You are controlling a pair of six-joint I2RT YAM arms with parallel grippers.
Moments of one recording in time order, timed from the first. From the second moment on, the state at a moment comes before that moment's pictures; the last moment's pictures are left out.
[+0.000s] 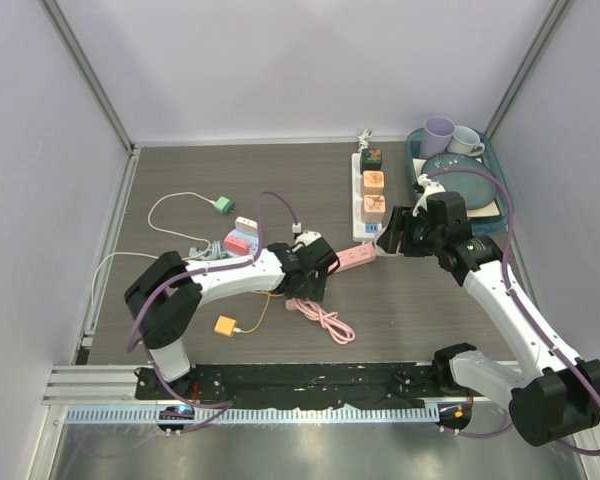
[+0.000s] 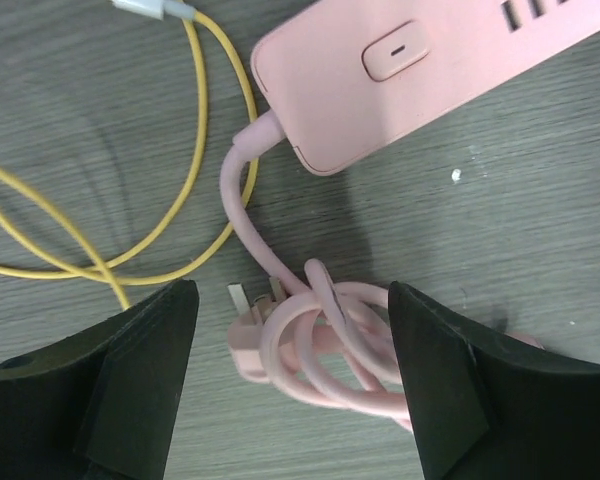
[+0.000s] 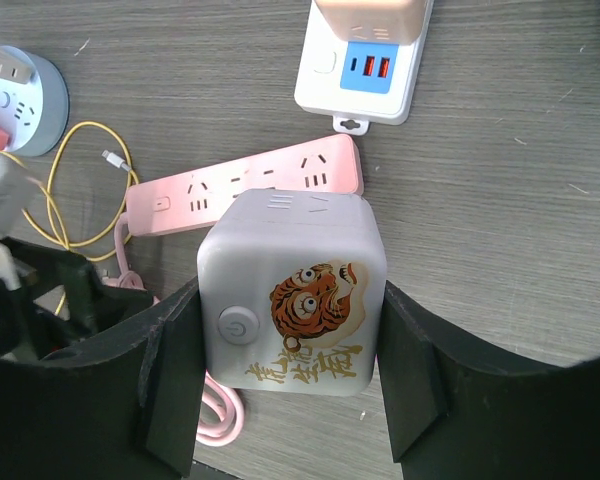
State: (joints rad) left arm -1.00 1.72 1.16 -0.65 -0.33 -0.74; right arm 0.26 1.05 0.90 -0.56 -0.13 0.32
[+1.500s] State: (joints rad) left arm -1.22 1.61 1.12 -0.74 -0.04 0.25; right arm 0.26 0.94 0.87 -0.56 0.04 0.28
